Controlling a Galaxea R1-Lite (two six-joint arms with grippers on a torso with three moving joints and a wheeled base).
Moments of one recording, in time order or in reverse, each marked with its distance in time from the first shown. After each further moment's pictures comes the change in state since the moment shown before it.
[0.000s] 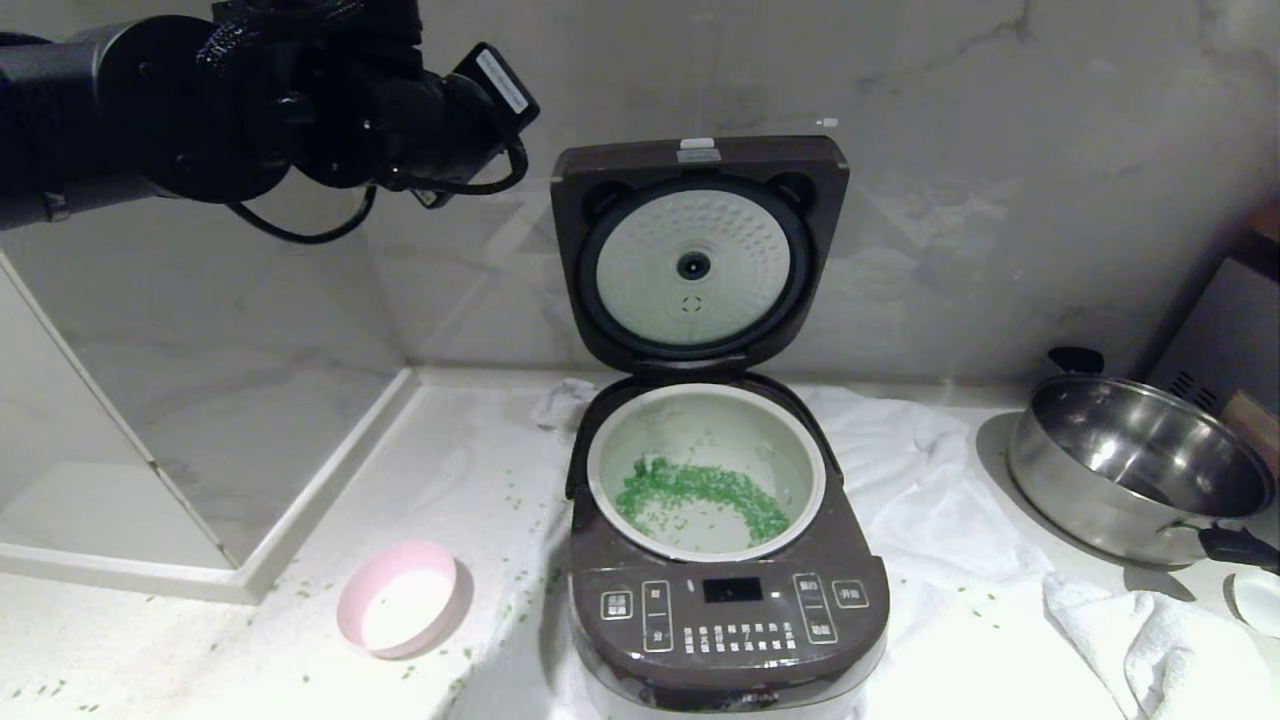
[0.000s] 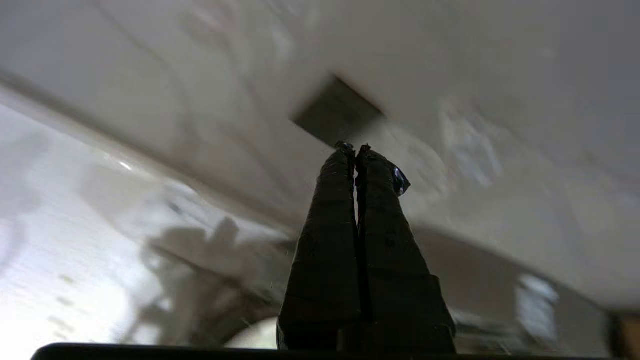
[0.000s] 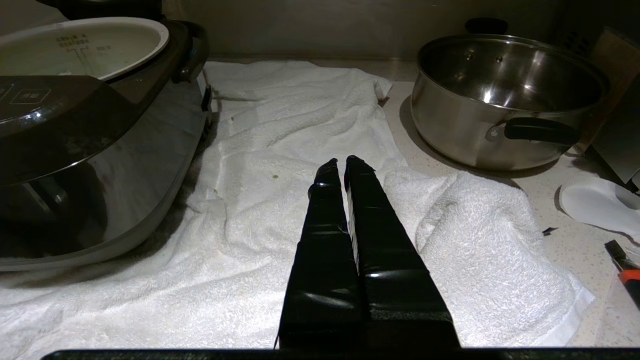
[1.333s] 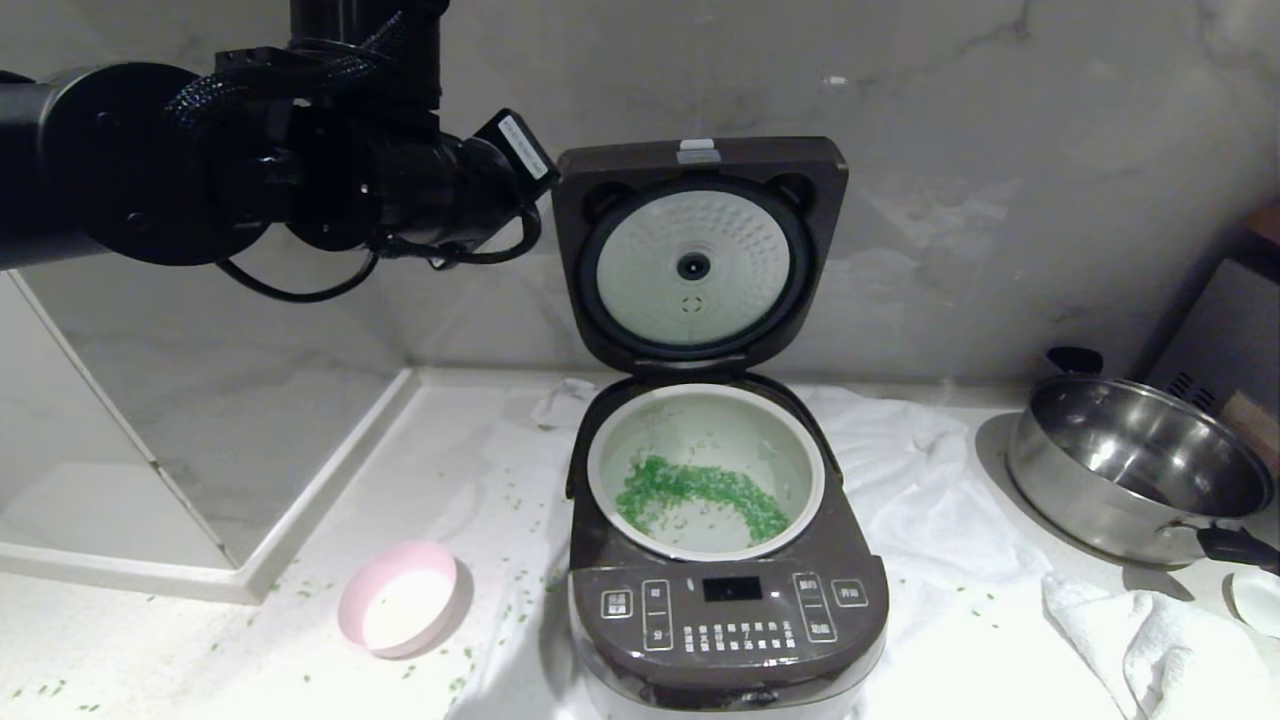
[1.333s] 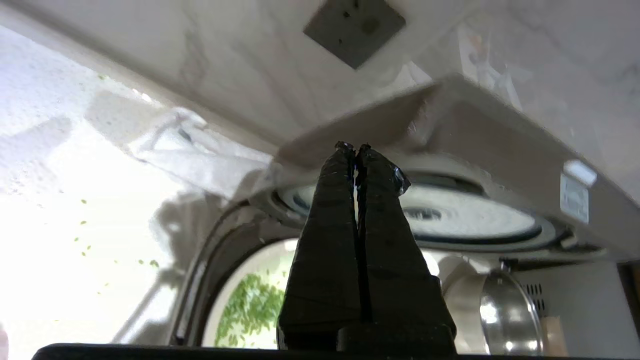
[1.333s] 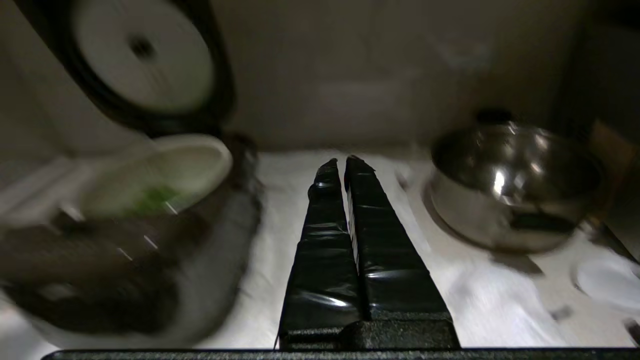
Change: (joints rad) left arm -0.063 -0.096 0.216 0.008 0.005 -0.029; right arm 0.010 0.137 -0.332 0.020 0.041 0.116
